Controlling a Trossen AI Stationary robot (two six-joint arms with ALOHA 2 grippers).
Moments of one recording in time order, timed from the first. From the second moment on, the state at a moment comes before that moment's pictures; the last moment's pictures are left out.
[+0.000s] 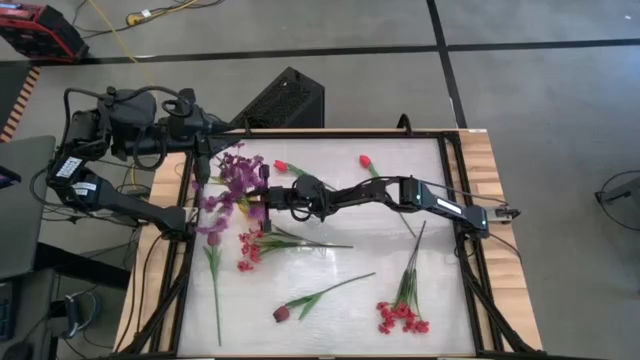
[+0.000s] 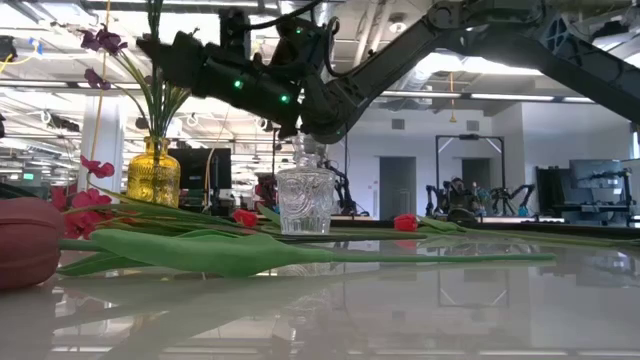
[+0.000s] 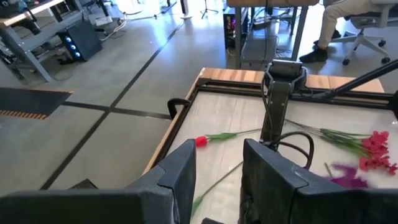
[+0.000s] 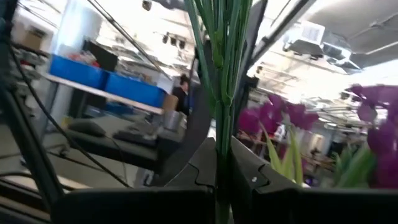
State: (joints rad) left arm 0.12 1.16 1.92 -1.11 -0.25 0.04; right arm -0.09 2.54 1.89 1.09 -0.24 -0.21
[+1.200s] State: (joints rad) left arm 0.12 1.16 1.92 -1.11 -0.25 0.01; right arm -0.11 2.54 1.88 1.04 -0.23 -0.18
